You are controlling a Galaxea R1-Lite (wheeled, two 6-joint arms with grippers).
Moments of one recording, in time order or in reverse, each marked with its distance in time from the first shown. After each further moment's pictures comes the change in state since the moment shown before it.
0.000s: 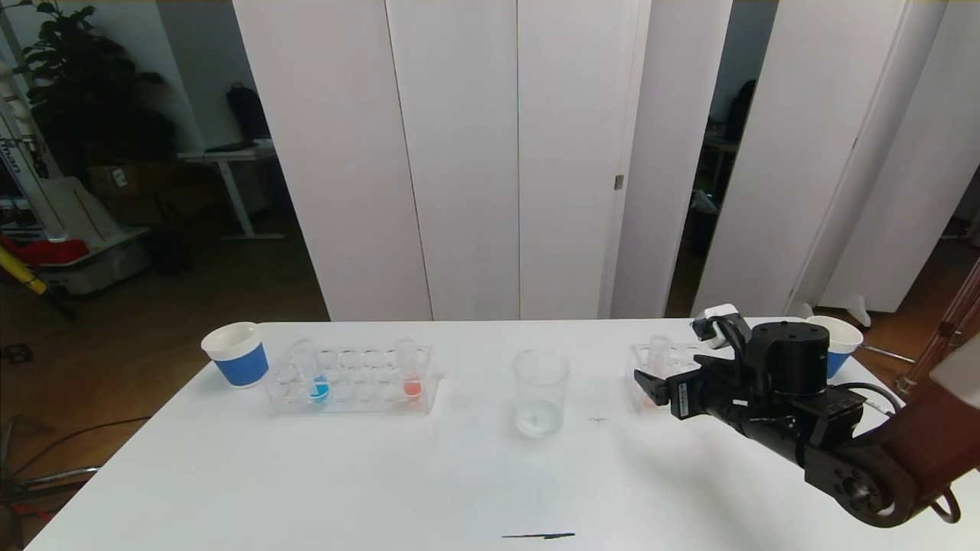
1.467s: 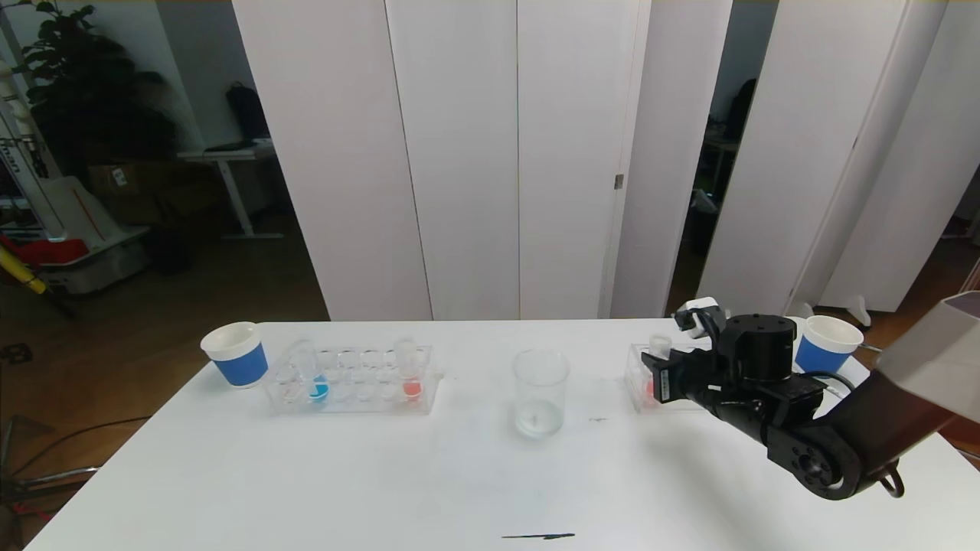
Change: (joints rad) left arm 0.000 0.000 0.000 0.000 0.000 0.000; right arm 0.003 0.107 -0.126 -0.013 0.000 0.003
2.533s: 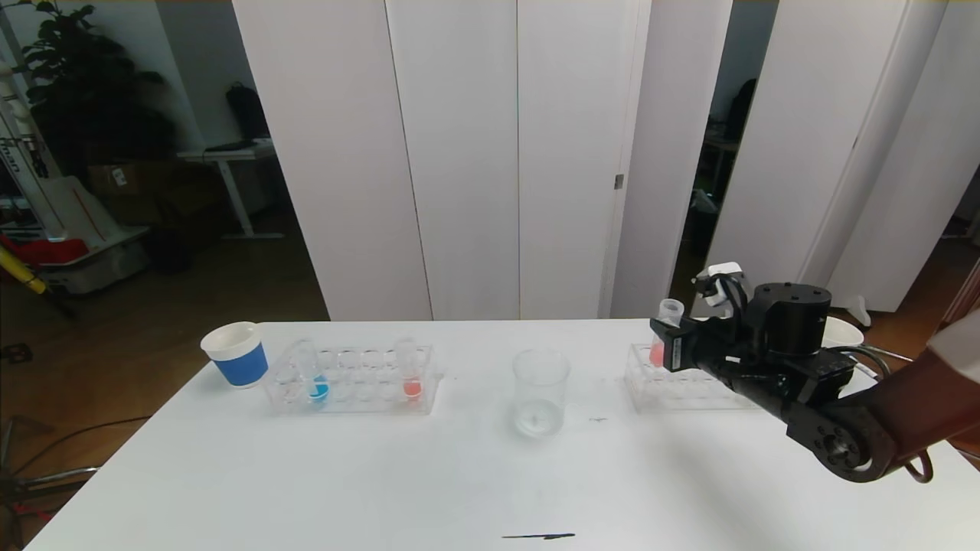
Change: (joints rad) left arm 0.000 0.000 0.000 0.000 0.000 0.000; right arm -0.023 -0.100 -0.034 0.008 0.010 0.003
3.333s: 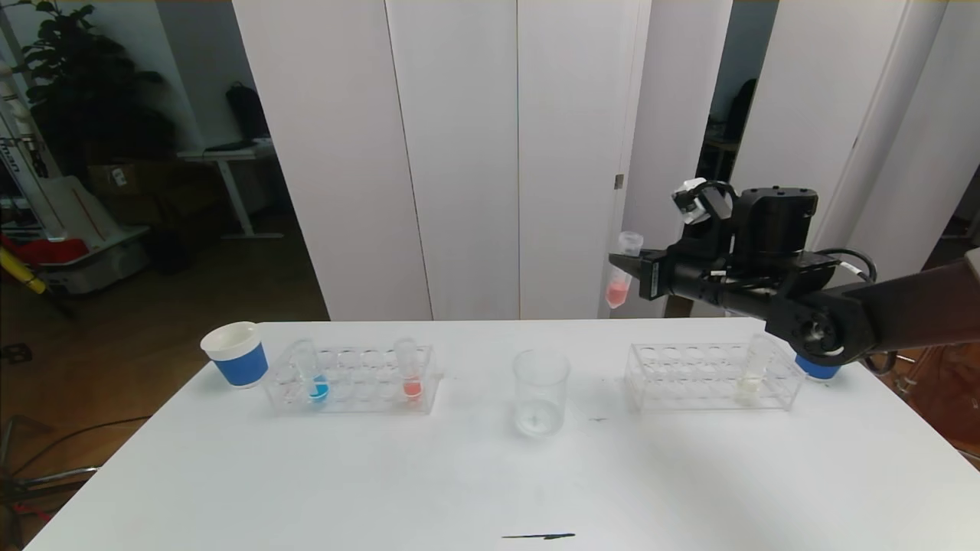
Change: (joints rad) left arm 0.000 0.000 0.000 0.000 0.000 0.000; right arm -0.008 0.013 -0.483 0.403 0.353 -0.007
